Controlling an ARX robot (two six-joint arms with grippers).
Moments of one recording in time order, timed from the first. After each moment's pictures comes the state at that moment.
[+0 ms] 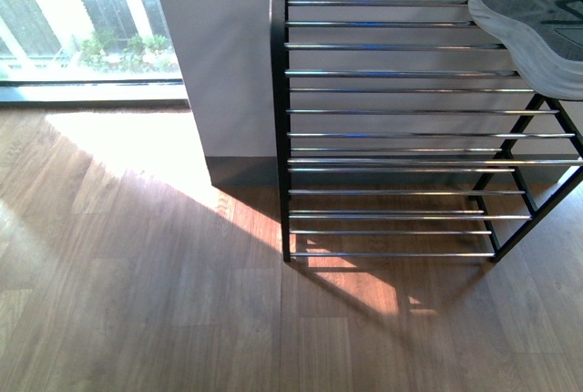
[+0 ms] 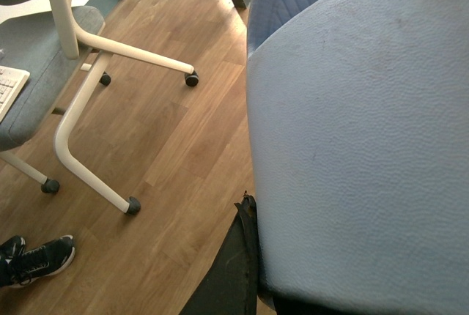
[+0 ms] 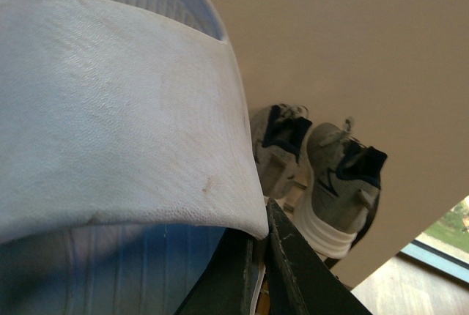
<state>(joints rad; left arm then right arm) -0.30 0.90 0.31 -0.16 -0.86 -0.30 -0.56 0.67 0.23 0.35 -0.82 -0.43</state>
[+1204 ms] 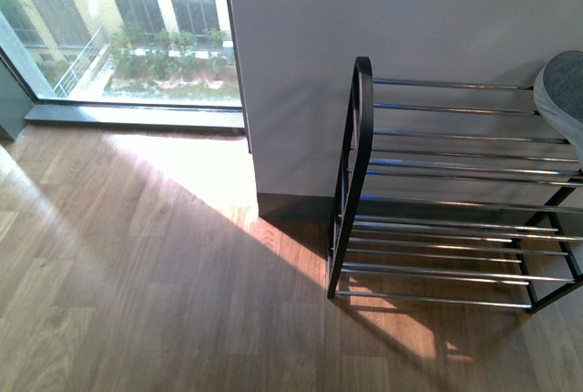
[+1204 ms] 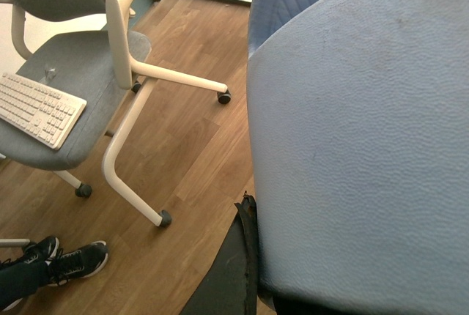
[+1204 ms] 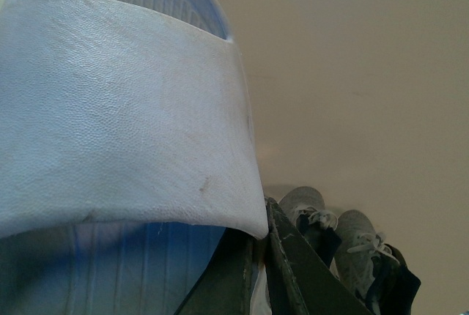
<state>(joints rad) -0.30 0.90 0.31 -0.16 -0.86 -0.30 -0.56 0.67 0.22 0.35 -0.82 -0.43</state>
